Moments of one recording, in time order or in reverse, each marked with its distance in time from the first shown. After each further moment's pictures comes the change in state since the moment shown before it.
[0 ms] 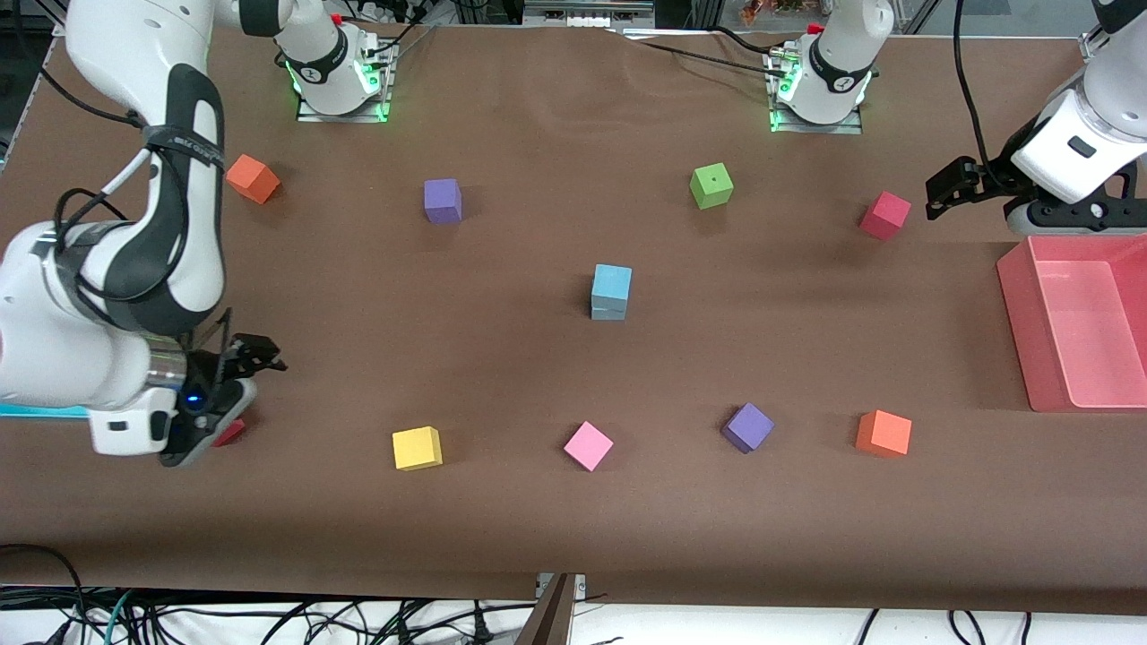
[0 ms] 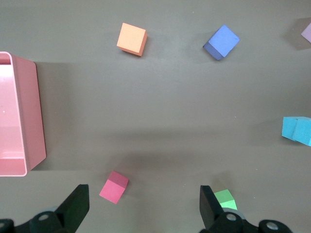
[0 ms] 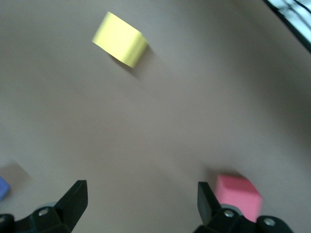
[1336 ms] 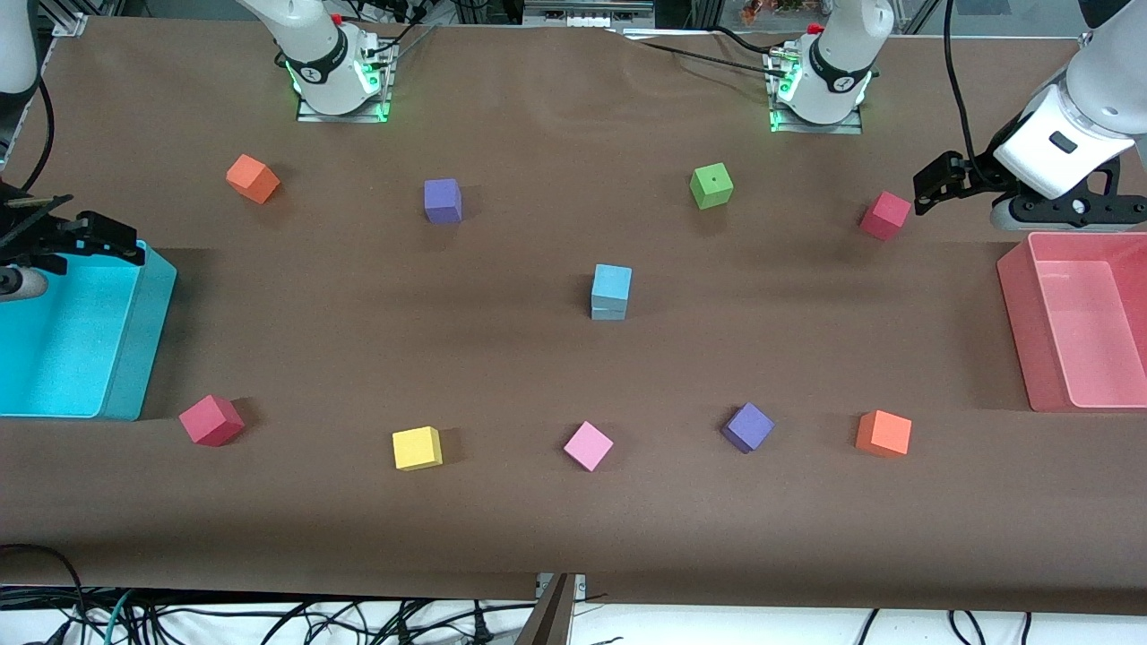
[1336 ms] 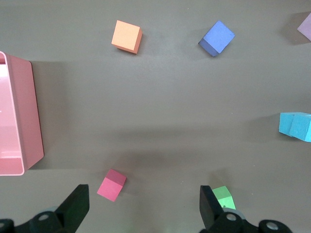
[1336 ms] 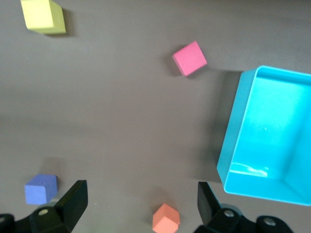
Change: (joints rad) left arm -0.014 0.005 0.000 0.008 0.000 -0.015 -0.006; right arm -0.288 -0.575 0.427 -0.398 -0.486 -0.070 0.713
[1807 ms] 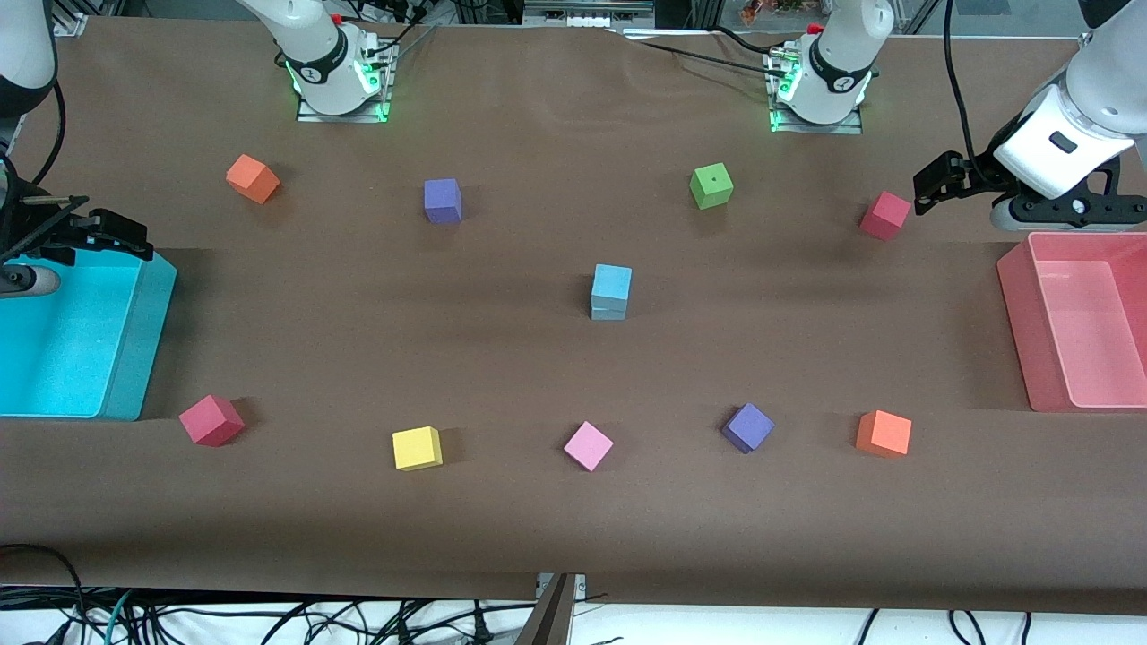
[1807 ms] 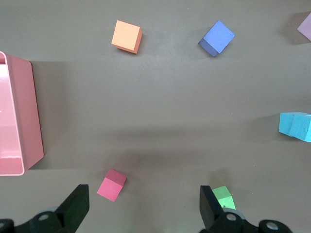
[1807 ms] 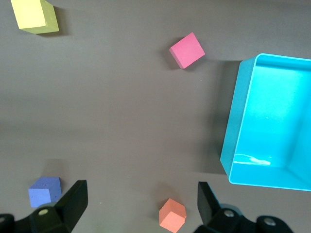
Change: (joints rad) left arm 0.000 0.000 0.000 0.000 0.000 0.000 0.000; right arm -0.029 -0.011 0.048 -0.012 -0.010 0.001 0.089
